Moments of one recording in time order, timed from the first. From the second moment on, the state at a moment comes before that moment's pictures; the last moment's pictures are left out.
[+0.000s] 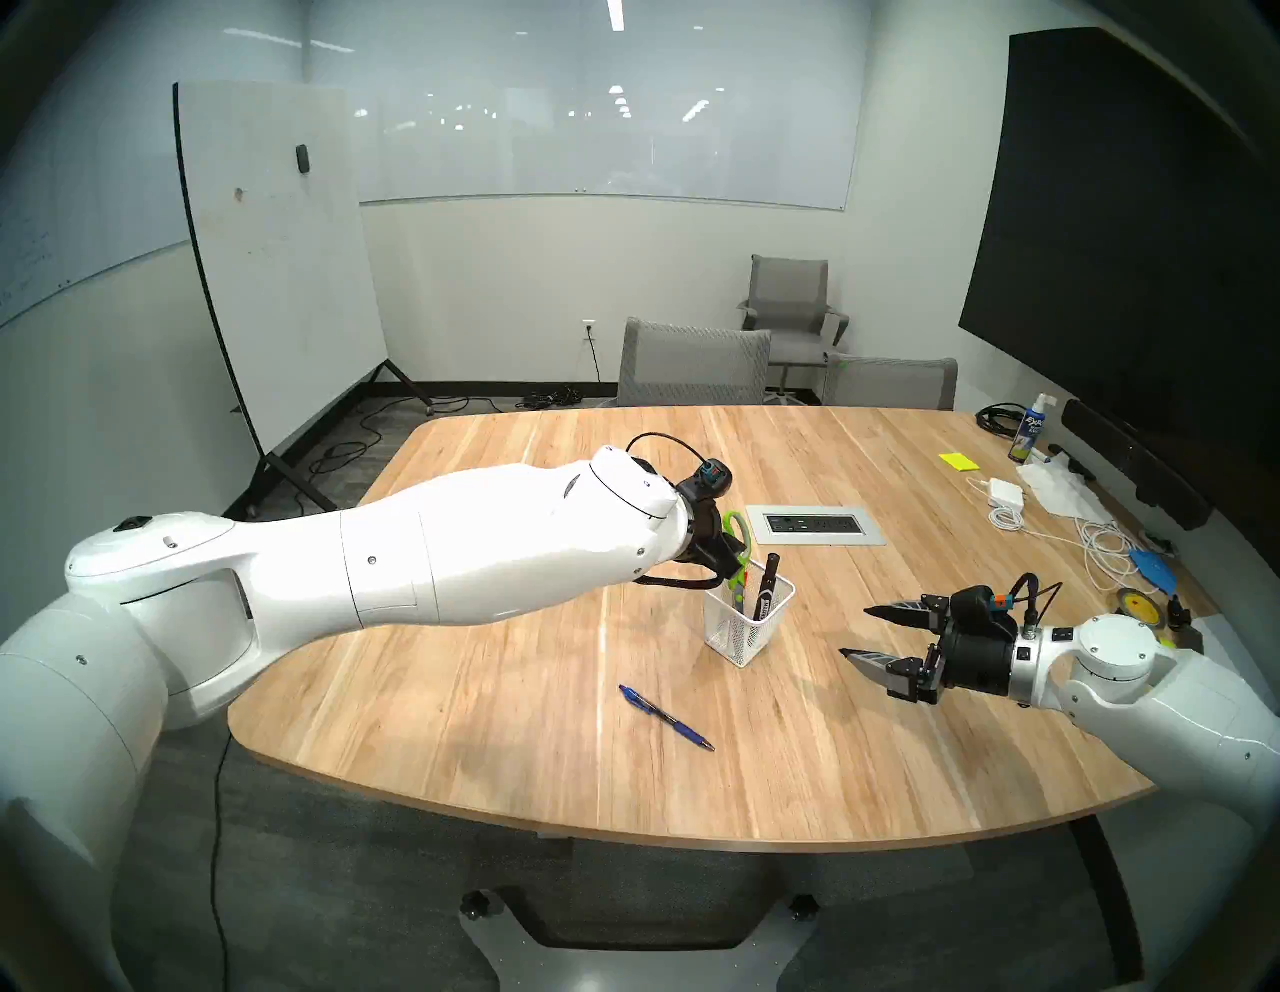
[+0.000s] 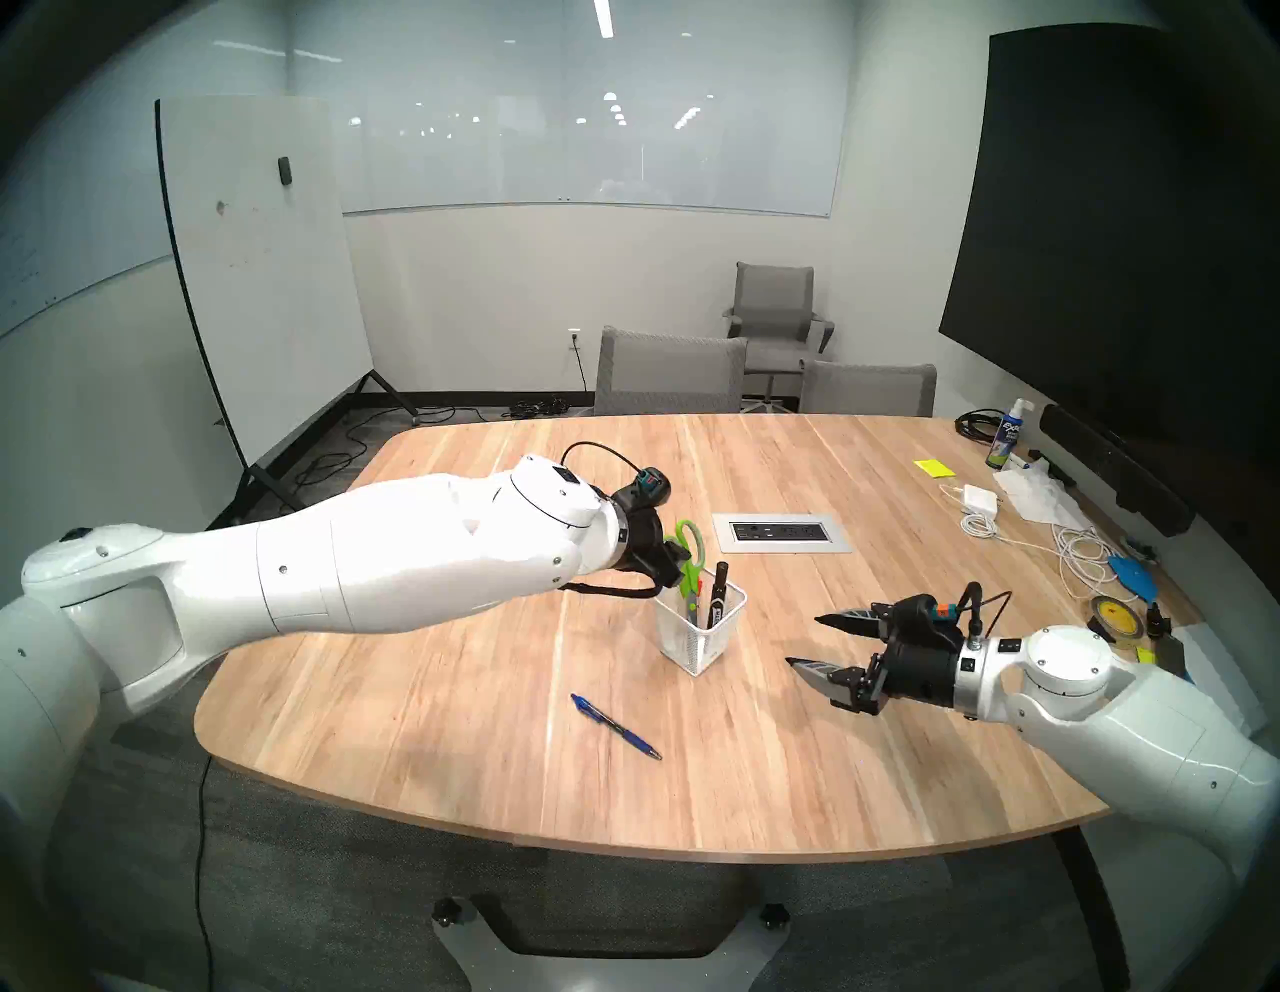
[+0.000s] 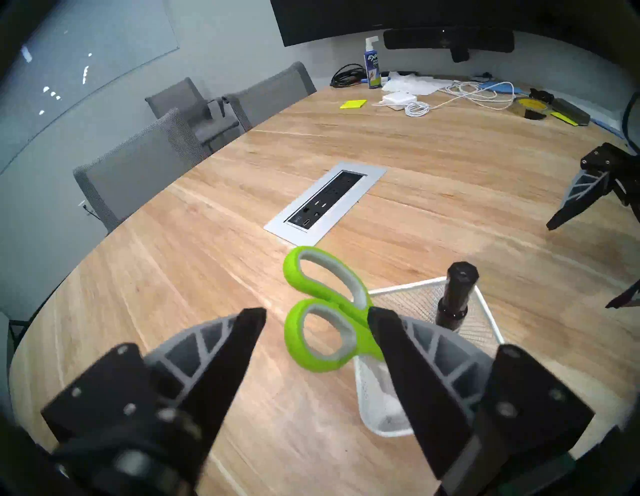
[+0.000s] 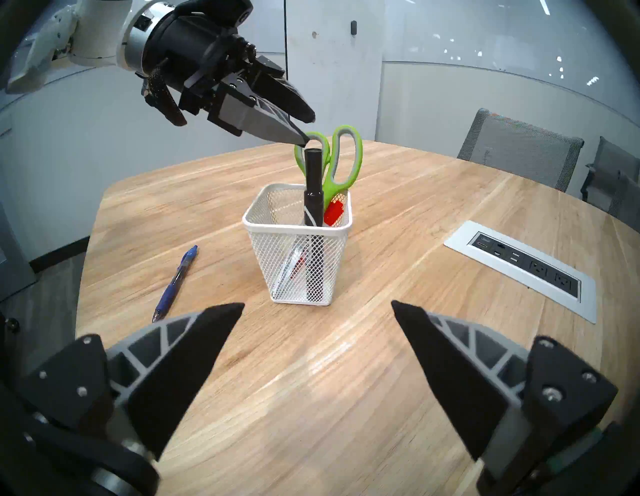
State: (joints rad) left arm 0.36 -1.07 -0.09 -1.59 -1.18 0.55 0.33; right arm -1.58 -0.32 1.16 -1.64 0.93 -0.08 0.59
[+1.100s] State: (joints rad) left arm 0.37 -0.80 -0.14 -2.05 -1.39 0.68 0.38; right arm -1.57 -0.32 1.16 -1.64 0.93 -0.08 0.59
